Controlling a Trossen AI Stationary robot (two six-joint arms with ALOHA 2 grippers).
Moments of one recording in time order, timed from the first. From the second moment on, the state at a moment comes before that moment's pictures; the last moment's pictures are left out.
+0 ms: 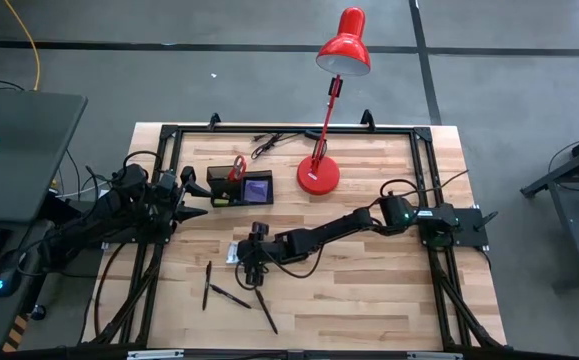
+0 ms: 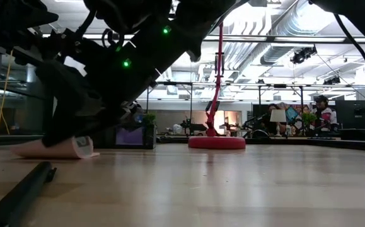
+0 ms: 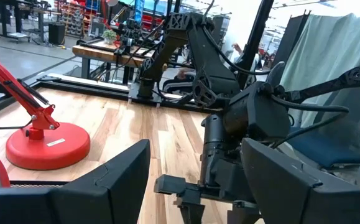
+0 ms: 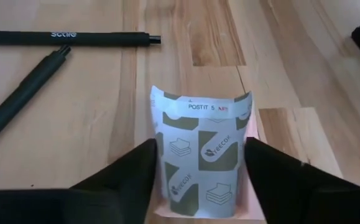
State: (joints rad) left arm 0.62 0.01 0.18 -0.18 0.66 -0.21; right arm 0.23 2.45 1.85 -0.15 0.23 0.16
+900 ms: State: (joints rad) left arm 0.62 0.01 0.18 -0.18 0.66 -0.21; right arm 0.19 2.42 1.85 -0.18 0.24 0.13
